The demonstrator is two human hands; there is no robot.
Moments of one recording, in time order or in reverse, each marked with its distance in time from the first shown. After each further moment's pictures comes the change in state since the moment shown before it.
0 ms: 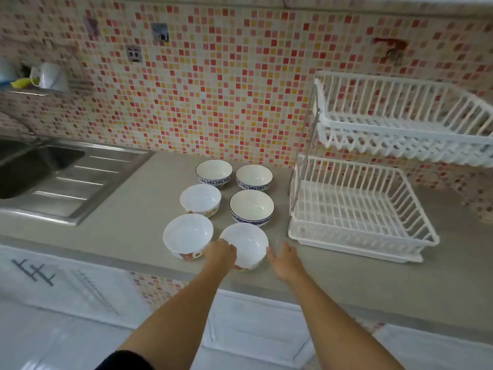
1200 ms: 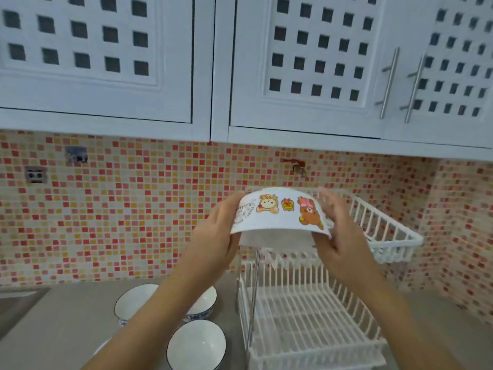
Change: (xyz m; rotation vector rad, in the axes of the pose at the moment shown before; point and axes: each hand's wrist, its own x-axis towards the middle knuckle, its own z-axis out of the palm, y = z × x) left_hand 0.020 0.184 -0.224 -0.398 0.519 1.313; right_hand -0.075 -0.141 -0.278 -0.008 0.856 -0.898
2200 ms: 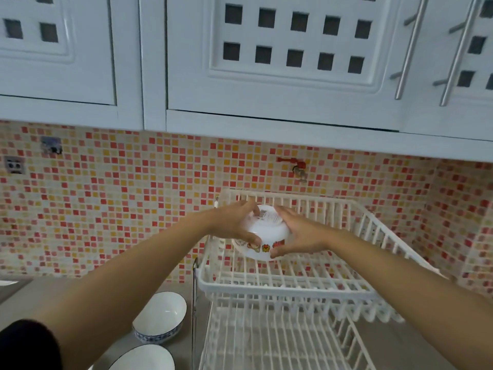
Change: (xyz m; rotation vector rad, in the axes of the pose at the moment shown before) left_hand 0.153 -0.075 0.186 0.221 -0.836 -0.268; right_hand 0.132 0.245 0.031 -0.226 -0.909 0.099
